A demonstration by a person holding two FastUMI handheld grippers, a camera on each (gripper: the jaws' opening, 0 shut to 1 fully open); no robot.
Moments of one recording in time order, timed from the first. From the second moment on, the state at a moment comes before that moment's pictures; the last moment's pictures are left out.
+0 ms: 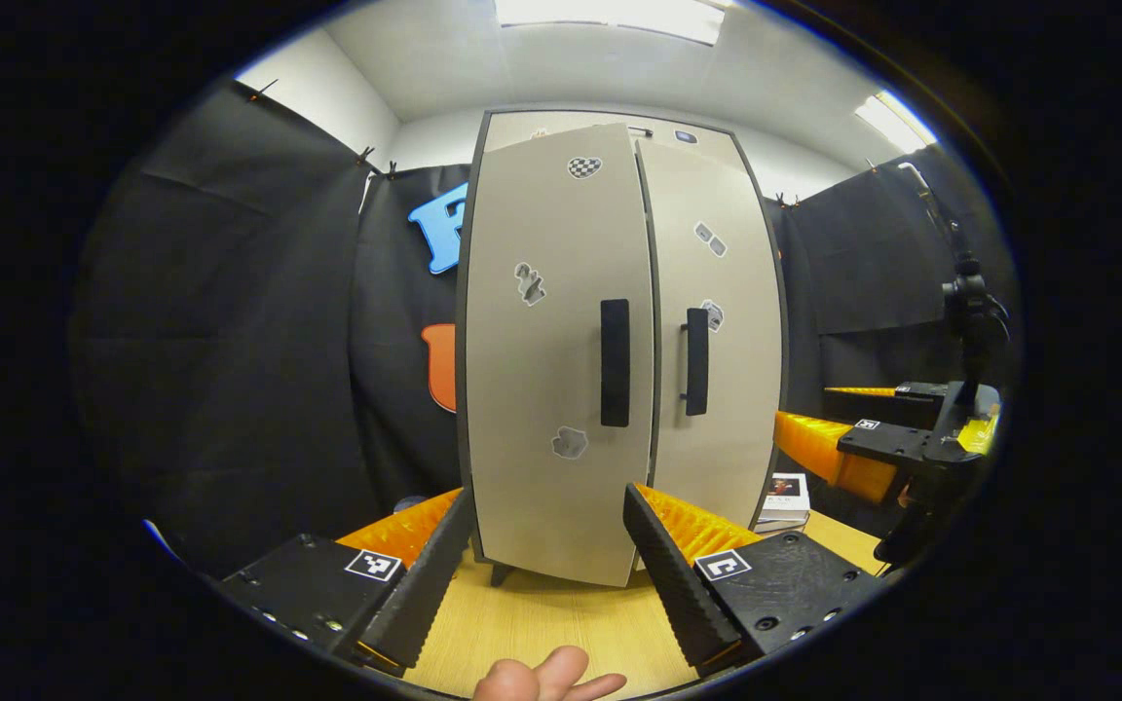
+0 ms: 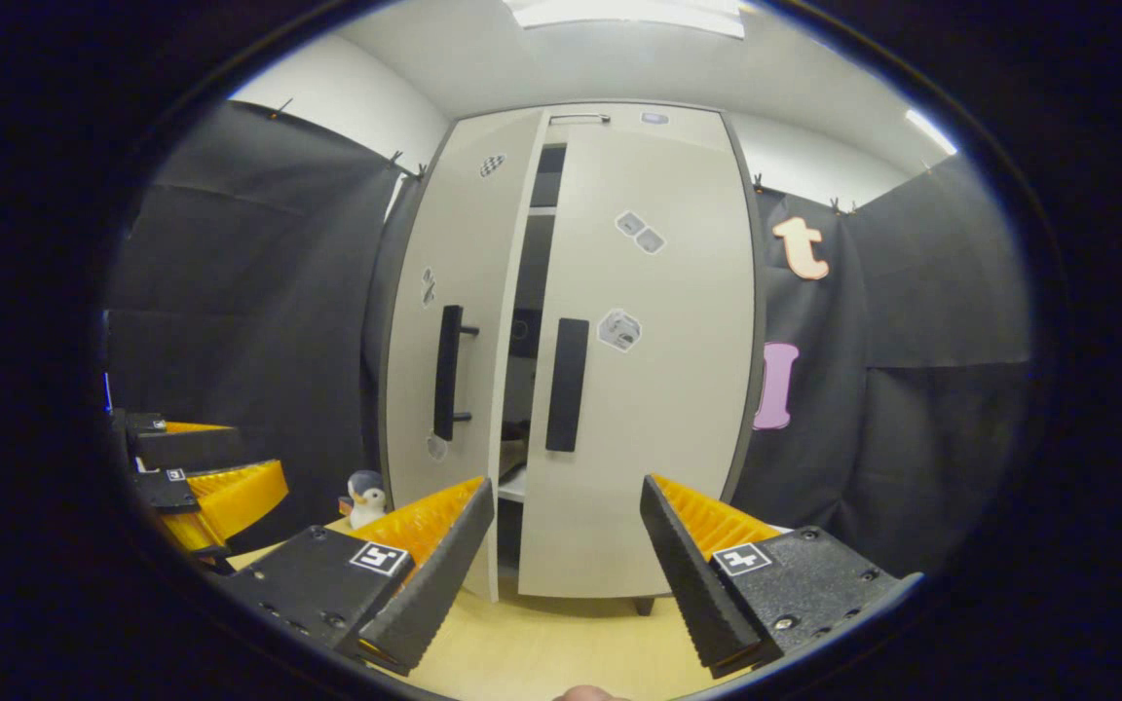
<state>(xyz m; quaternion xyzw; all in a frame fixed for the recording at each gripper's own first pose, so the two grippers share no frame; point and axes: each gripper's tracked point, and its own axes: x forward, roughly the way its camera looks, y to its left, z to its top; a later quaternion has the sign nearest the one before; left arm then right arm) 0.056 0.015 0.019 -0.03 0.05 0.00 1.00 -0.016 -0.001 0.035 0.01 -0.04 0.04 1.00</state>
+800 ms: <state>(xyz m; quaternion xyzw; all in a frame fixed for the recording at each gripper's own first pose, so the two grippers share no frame) 0.037 0.031 0.003 -0.04 0.07 0.01 1.00 -0.019 0.010 0.033 0.00 -0.04 0.06 1.00</state>
